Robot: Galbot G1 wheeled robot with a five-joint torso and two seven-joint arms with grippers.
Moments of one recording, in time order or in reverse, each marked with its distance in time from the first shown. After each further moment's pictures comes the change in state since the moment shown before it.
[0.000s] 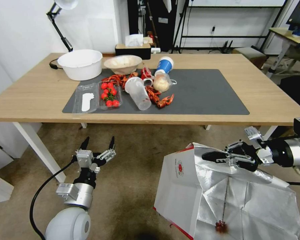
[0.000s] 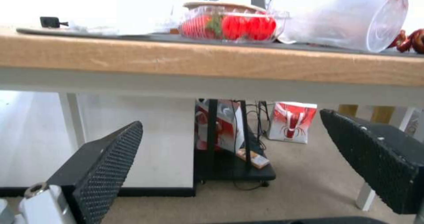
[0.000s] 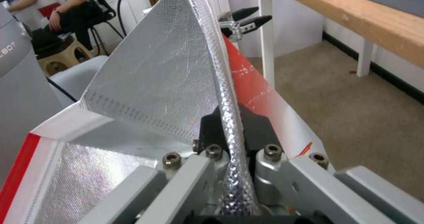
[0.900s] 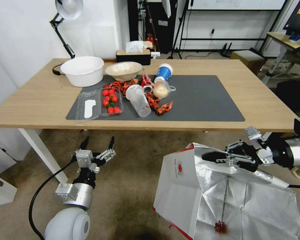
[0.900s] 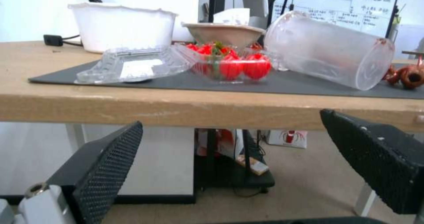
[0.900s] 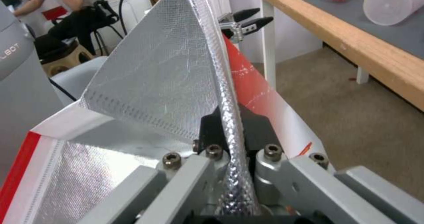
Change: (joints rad) left arm 0.001 0.002 -0.001 -0.002 0.000 0.001 0.000; right arm 0.000 0.005 0.002 0.003 -0.001 -0.001 -0.003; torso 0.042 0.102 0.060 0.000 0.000
